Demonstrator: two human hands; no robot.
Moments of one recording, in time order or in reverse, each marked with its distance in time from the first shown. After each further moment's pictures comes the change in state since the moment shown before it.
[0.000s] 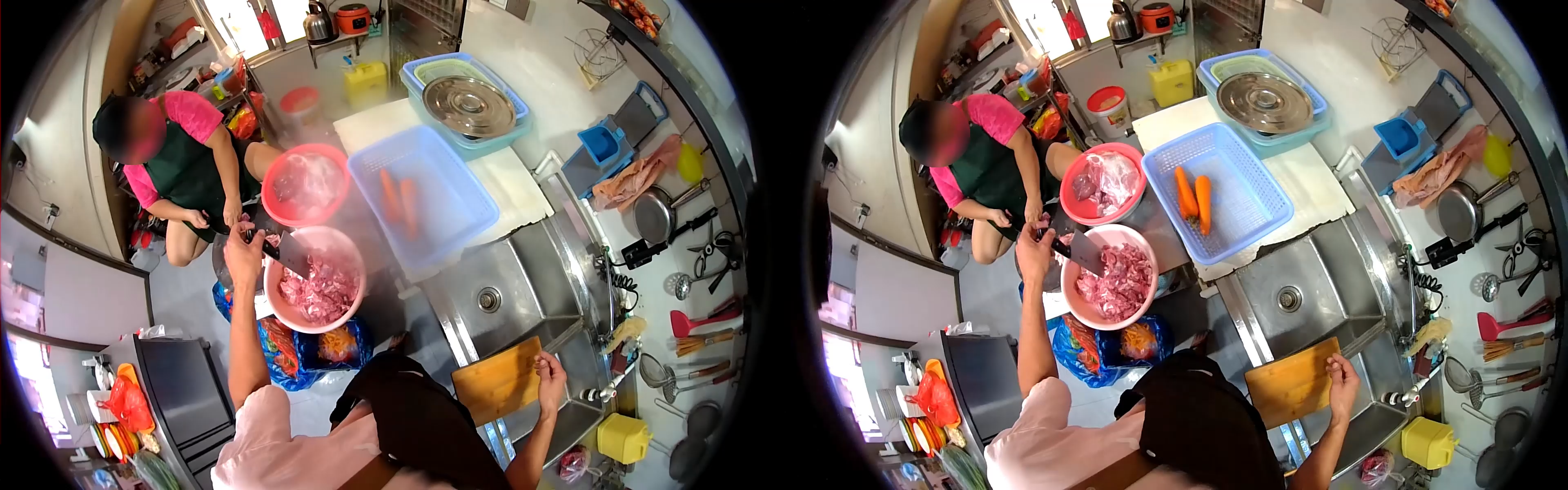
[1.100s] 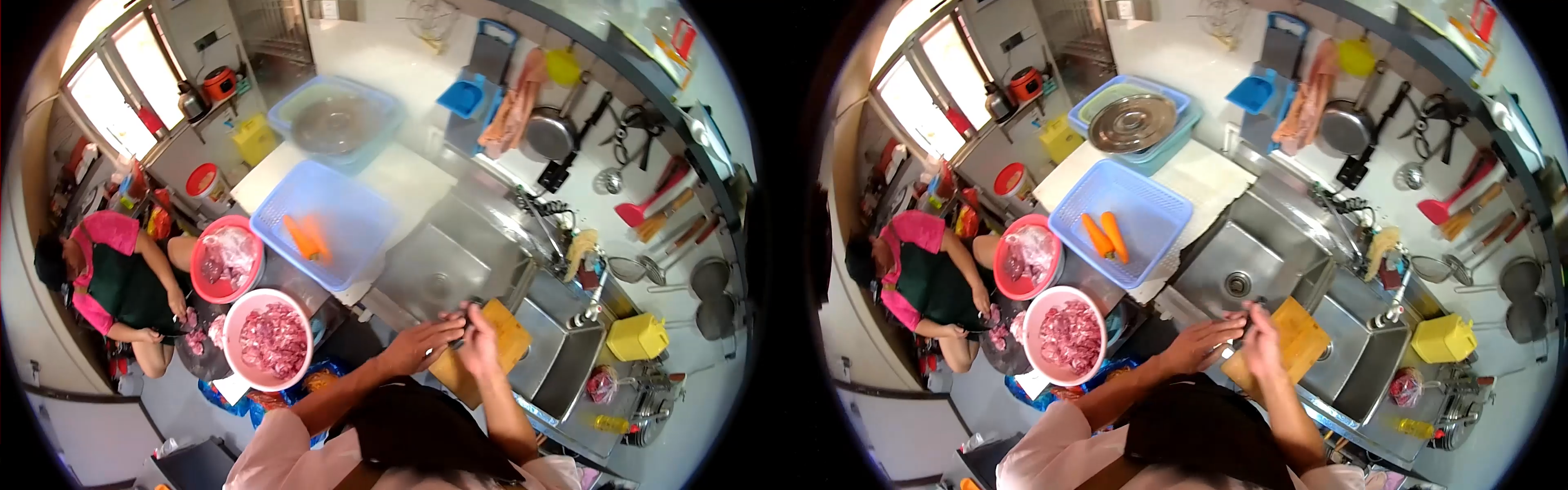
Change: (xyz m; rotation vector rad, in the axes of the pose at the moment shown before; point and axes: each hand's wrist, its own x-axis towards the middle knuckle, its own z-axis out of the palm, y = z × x) left_hand -0.286 0.214 0.143 -0.830 -1.098 1.166; right_hand -0.007 -0.070 0.107 1.223 -0.030 0.185
